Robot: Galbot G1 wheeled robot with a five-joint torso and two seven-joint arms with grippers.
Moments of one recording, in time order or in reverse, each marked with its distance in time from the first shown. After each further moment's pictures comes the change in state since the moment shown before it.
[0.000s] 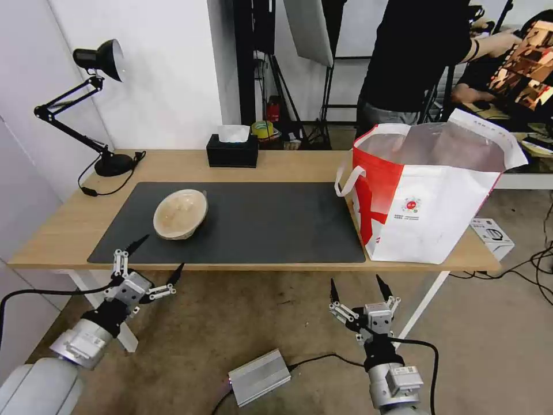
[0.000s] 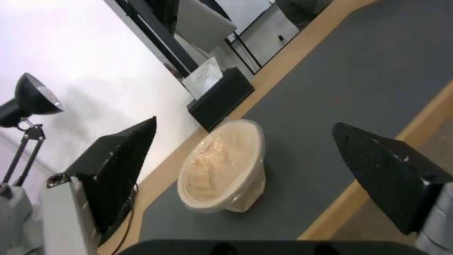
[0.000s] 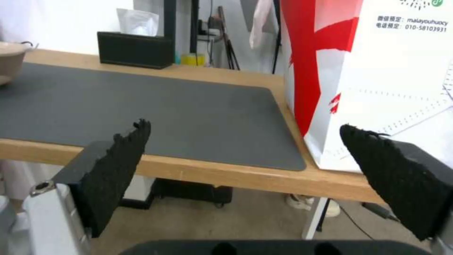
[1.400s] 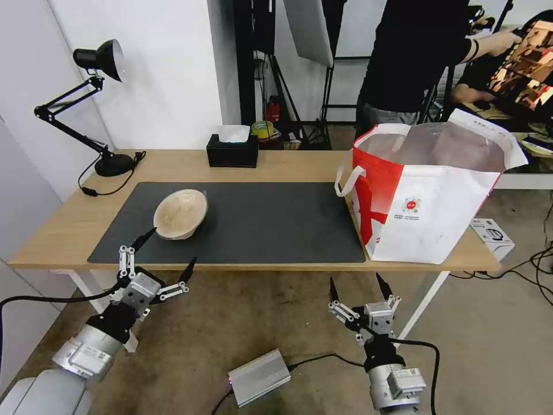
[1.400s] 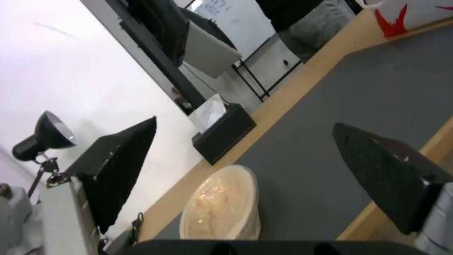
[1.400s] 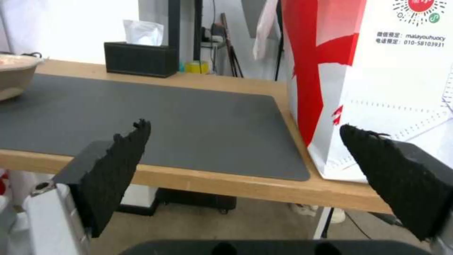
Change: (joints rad) left arm 0.042 -0.087 0.010 -0.145 0.063 0.006 -0.003; right arm -0.009 -0.005 -0.006 0.023 -0.001 0.010 0.000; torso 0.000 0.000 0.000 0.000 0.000
